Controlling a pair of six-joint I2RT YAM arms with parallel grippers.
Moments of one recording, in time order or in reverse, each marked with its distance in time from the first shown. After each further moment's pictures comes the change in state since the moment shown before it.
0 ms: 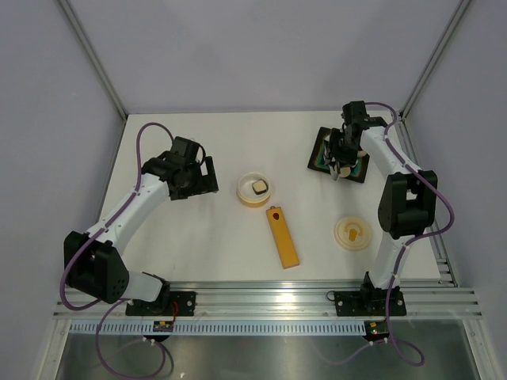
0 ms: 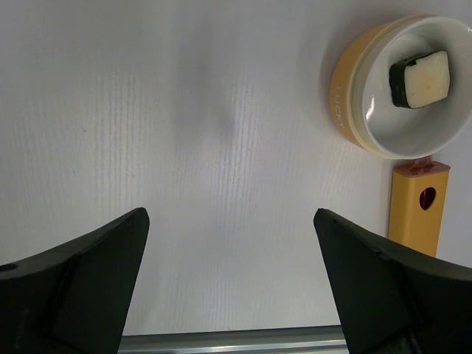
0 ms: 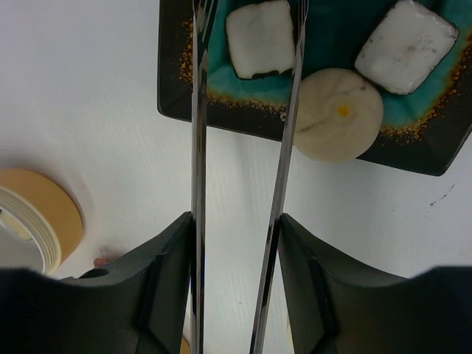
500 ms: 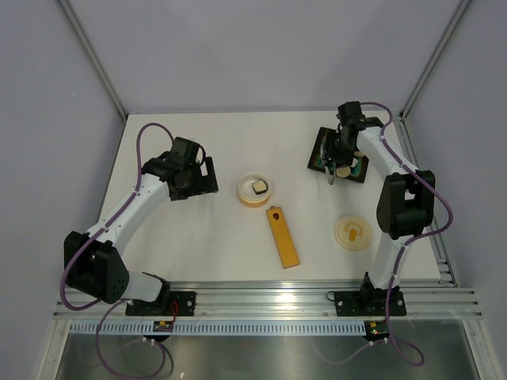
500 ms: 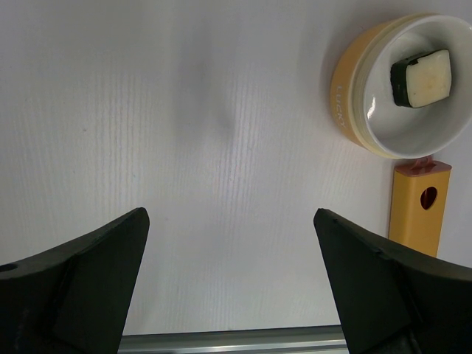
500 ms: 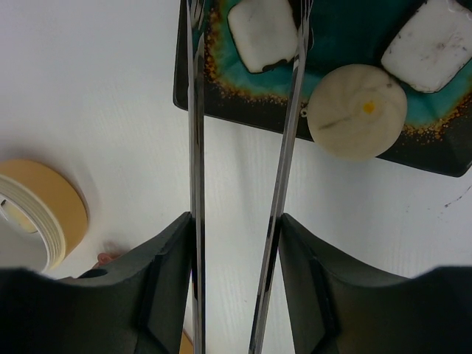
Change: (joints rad) left arm 0.000 -0.001 -0.003 0.000 0.000 0.000; right arm 0.035 0.000 0.000 0.000 0.002 -0.001
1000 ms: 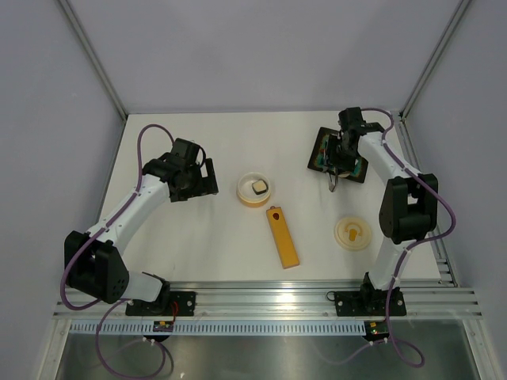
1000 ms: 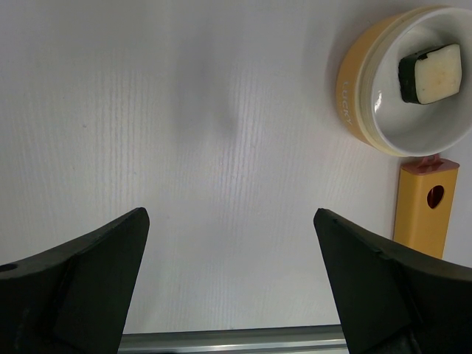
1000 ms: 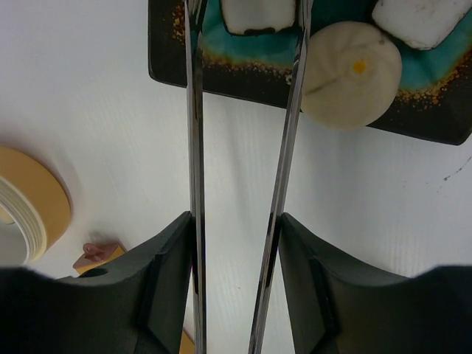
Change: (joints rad) left arm 0.000 0.000 -0.016 0.003 0.000 0.000; right arm 0.000 -0.044 -0.079 0.006 0.012 0.012
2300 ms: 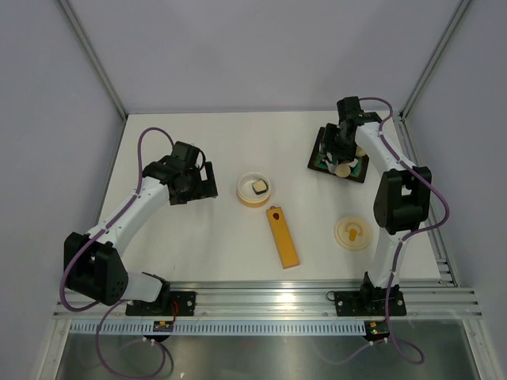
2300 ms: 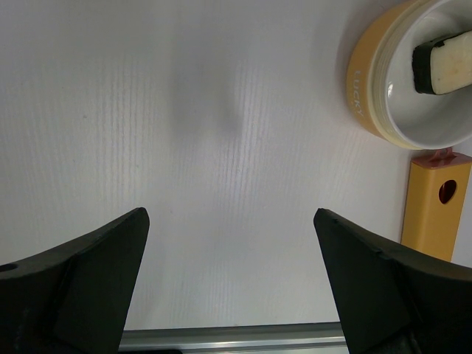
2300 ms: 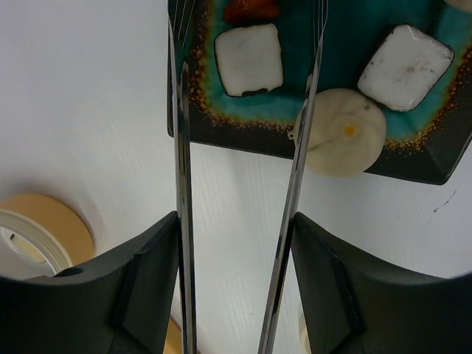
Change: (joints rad) left arm 0.000 -0.014 -0.034 0.004 0.002 0.000; right arm 0.000 0.100 0.171 -0.035 0.050 0.039
